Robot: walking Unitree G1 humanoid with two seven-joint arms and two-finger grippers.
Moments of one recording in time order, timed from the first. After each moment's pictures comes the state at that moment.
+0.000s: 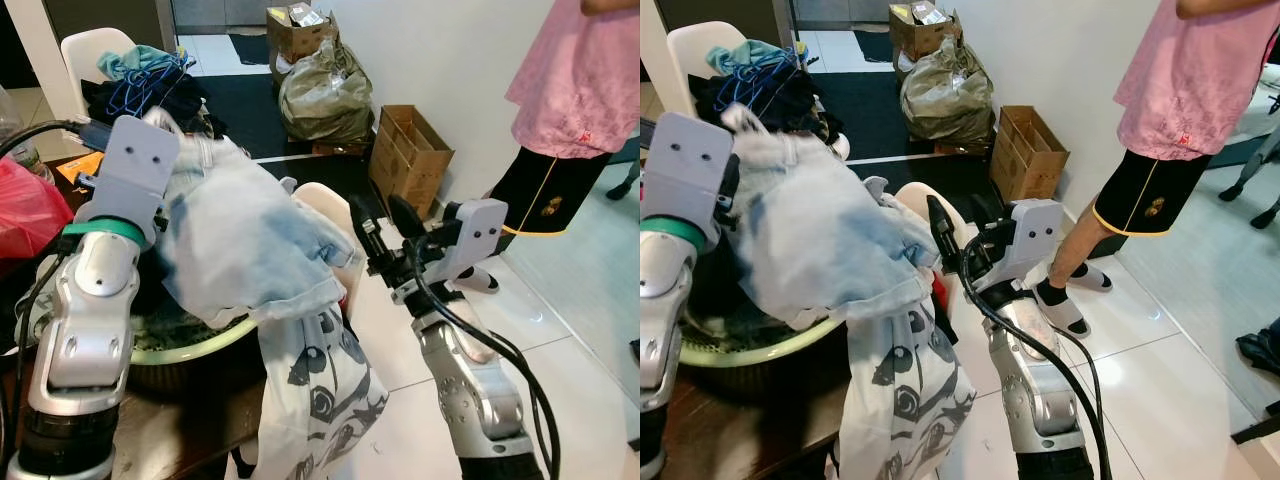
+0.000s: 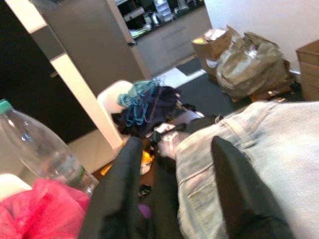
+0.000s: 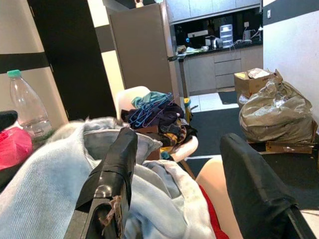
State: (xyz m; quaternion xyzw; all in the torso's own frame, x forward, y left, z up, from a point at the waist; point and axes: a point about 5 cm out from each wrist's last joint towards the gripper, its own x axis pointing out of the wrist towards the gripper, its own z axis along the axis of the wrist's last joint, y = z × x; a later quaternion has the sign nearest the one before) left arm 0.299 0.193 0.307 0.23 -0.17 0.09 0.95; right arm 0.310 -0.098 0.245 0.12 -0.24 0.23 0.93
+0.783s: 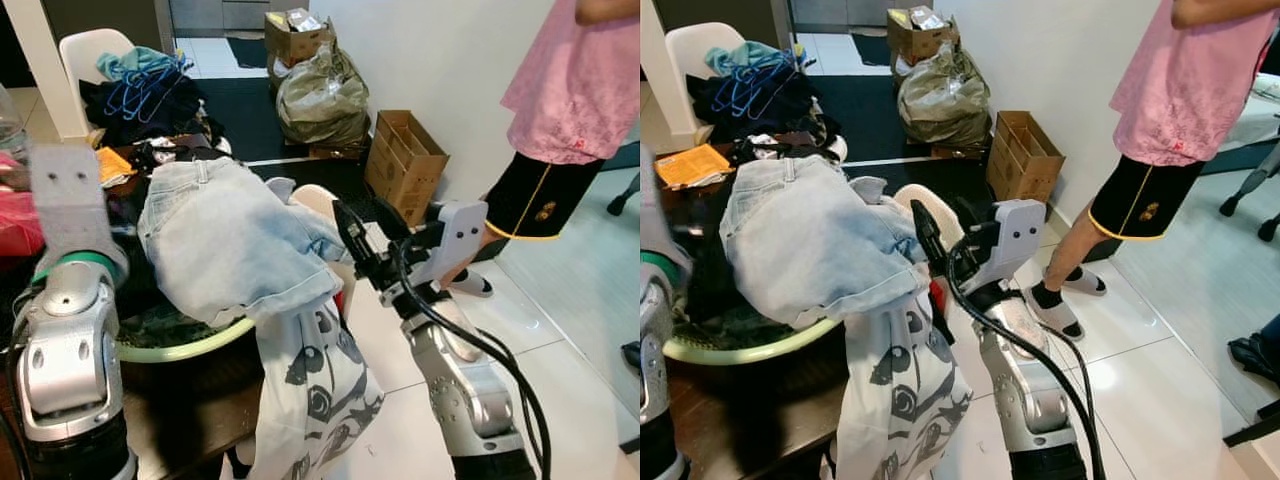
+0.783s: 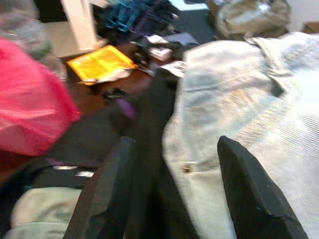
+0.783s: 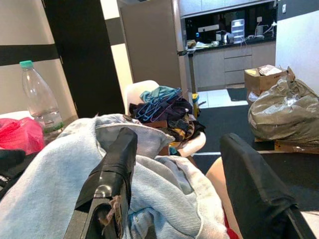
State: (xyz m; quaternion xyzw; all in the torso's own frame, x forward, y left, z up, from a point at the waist) left arm 0.296 0.217 0.272 0.04 0.00 0.12 0.99; right arm 0.311 -0.088 0.243 0.12 -0.23 0.25 0.93
